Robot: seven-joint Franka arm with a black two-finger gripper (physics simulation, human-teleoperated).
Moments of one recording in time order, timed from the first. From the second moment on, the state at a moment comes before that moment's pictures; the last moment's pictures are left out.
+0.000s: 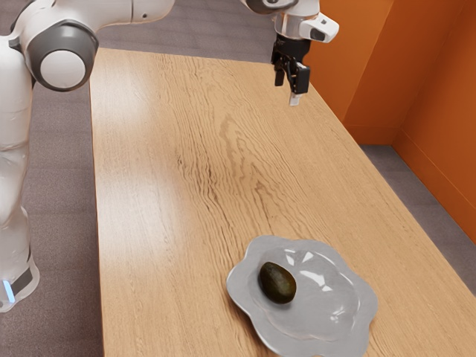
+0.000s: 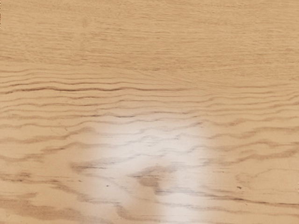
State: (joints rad) arm -0.09 0.13 0.22 -1.31 -0.05 1.61 0.07
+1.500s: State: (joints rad) arm -0.13 0.29 -0.30 -1.47 -0.06 1.56 0.25
